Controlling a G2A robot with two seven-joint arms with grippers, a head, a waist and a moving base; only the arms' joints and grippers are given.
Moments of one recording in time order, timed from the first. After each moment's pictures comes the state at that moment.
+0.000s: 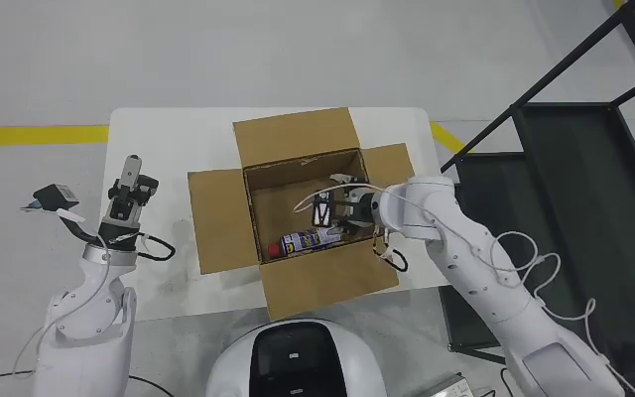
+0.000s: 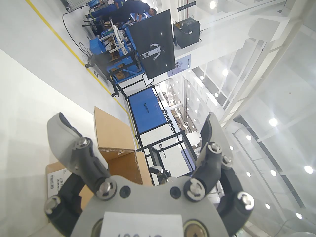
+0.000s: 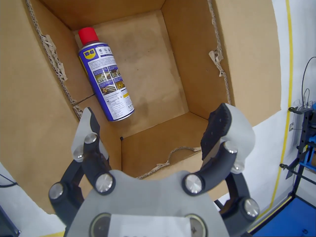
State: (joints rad) left arm 1.55 -1.27 -1.65 -1.82 0.02 -0.35 -0.24; right arm -1.00 -1.09 1.01 -1.77 -1.25 -0.84 0.90
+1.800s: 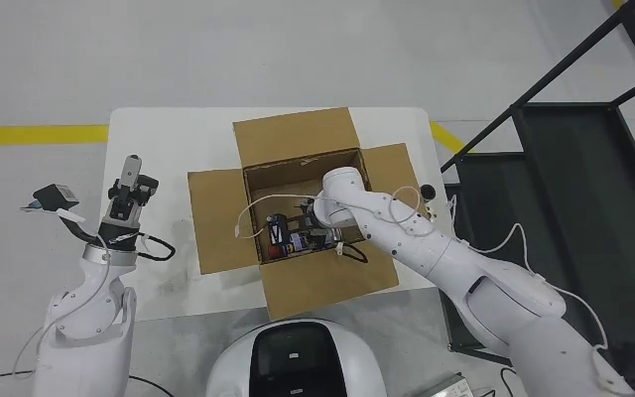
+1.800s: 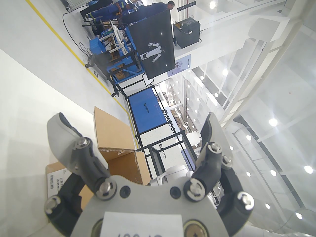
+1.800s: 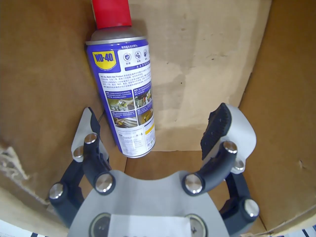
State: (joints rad) left arm 1.55 -1.27 -1.65 -1.82 0.02 -0.35 -0.24; right arm -0.60 -1.31 0.48 -1.18 -1.14 -0.84 0.96
